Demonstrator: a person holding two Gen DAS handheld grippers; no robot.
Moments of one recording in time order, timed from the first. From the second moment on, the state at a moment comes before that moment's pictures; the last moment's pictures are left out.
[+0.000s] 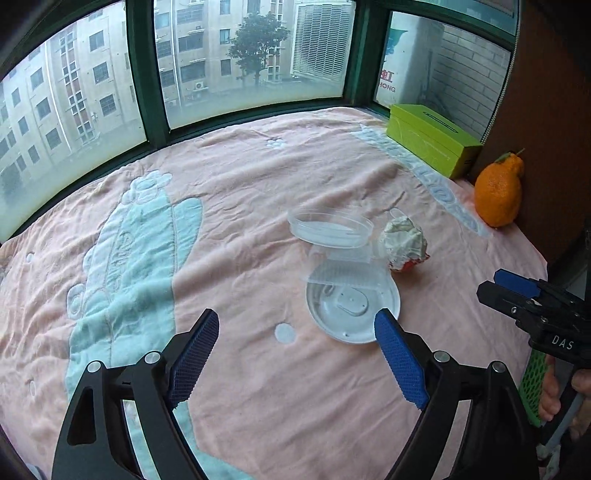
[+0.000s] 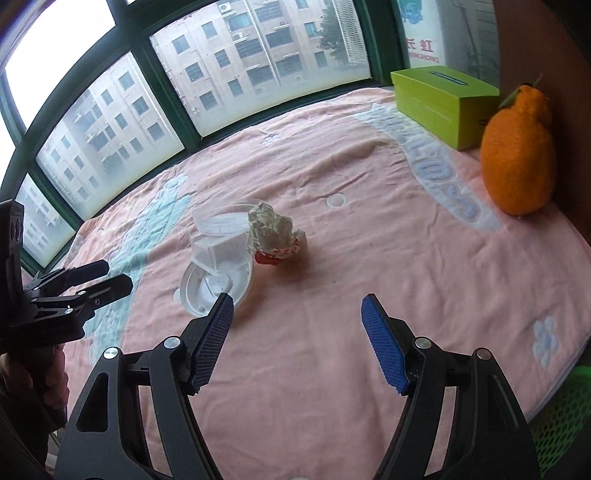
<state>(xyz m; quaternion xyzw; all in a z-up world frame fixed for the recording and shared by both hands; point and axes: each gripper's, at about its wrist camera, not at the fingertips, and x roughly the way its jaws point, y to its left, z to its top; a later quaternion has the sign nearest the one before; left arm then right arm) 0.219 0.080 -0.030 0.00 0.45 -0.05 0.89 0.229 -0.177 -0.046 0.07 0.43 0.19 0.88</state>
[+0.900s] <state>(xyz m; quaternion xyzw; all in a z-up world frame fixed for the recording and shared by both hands) 0.334 0.052 -0.061 0.02 0.49 -0.13 0.86 0.282 -0.175 -0.069 0.10 0.44 0.19 0.87</state>
